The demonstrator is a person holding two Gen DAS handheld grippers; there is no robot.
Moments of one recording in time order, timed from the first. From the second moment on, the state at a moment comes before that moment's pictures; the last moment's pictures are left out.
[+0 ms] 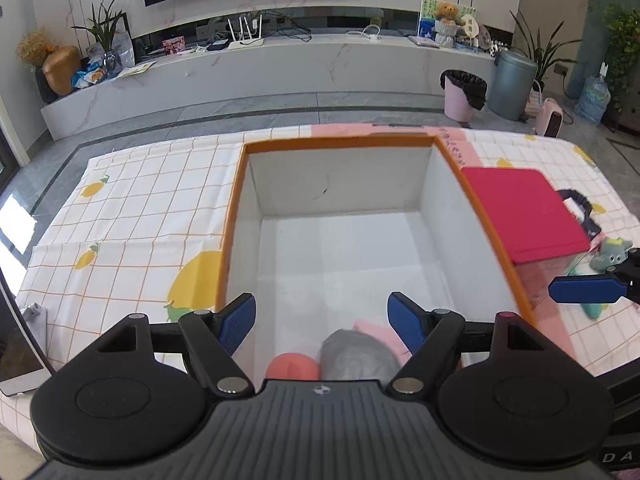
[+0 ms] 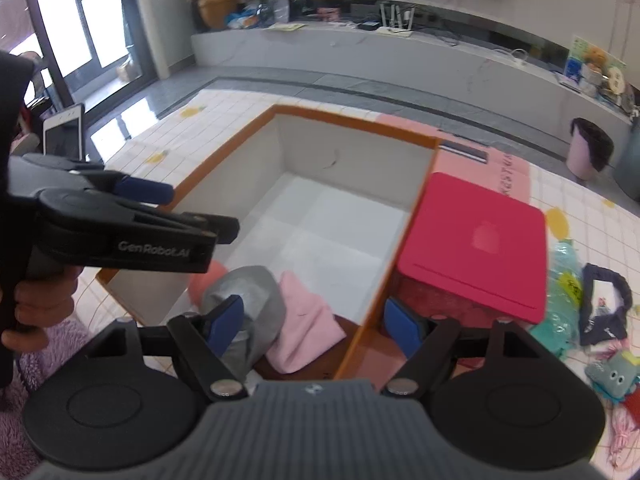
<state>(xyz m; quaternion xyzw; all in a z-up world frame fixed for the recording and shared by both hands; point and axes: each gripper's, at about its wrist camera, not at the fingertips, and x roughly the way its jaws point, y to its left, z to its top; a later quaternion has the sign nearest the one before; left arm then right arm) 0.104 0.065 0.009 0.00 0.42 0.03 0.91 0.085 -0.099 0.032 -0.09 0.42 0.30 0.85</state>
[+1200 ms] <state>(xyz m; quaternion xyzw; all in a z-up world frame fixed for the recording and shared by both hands) 0.126 -0.158 -0.014 0.00 0.41 -0.14 0.90 0.133 -0.369 0.030 -0.05 0.39 0.05 0.92</state>
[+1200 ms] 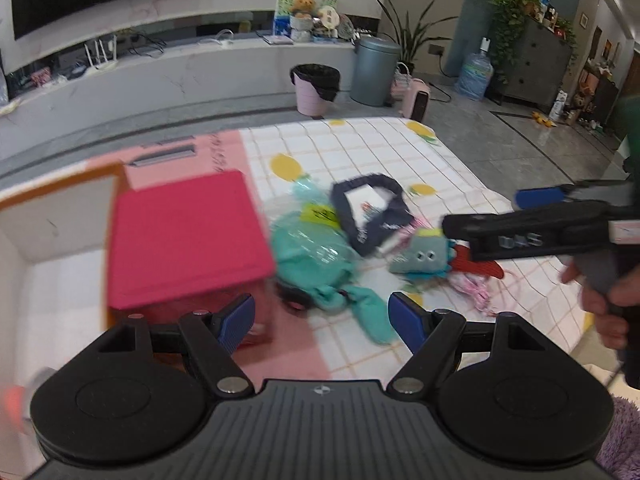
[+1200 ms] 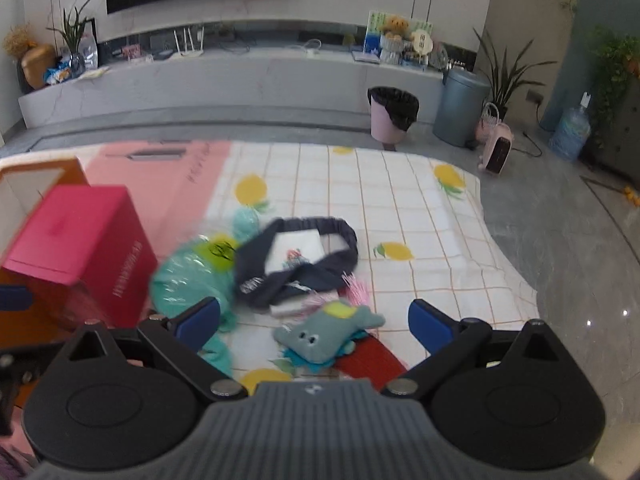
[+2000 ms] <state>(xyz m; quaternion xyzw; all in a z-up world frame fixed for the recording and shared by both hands) 0.107 -0.210 -0.069 0.04 0.43 -0.18 0.89 0.212 -0.372 -0.090 -0.09 0.50 0.01 0.86</state>
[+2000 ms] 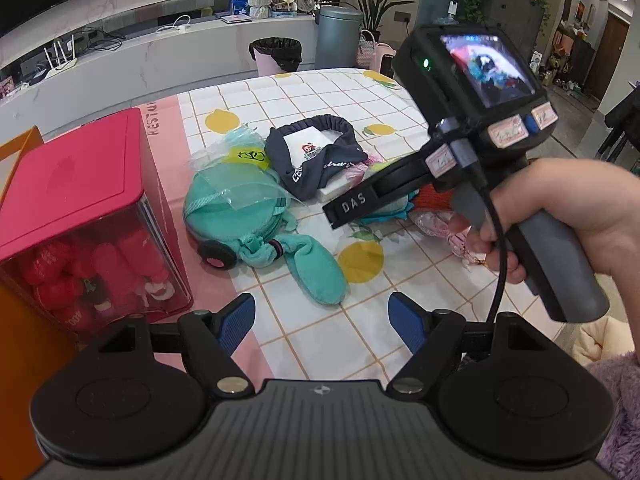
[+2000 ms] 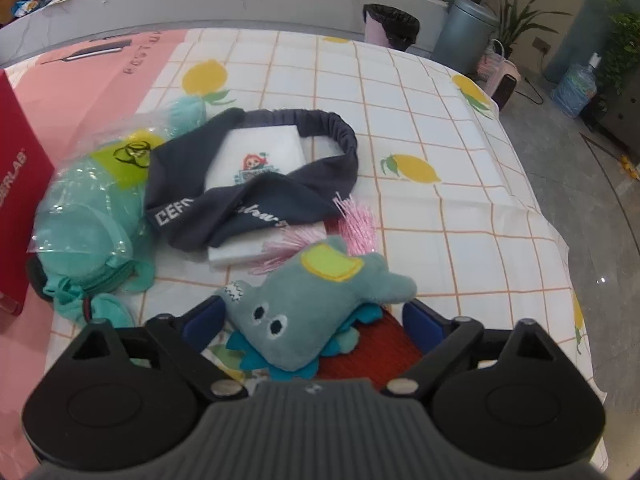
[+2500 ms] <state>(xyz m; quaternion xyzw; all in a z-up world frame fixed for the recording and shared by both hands) 0.103 -0.219 -0.072 0.05 0.41 -0.20 0.89 0.197 -0.383 -0.061 -0.07 0.47 0.02 0.88</state>
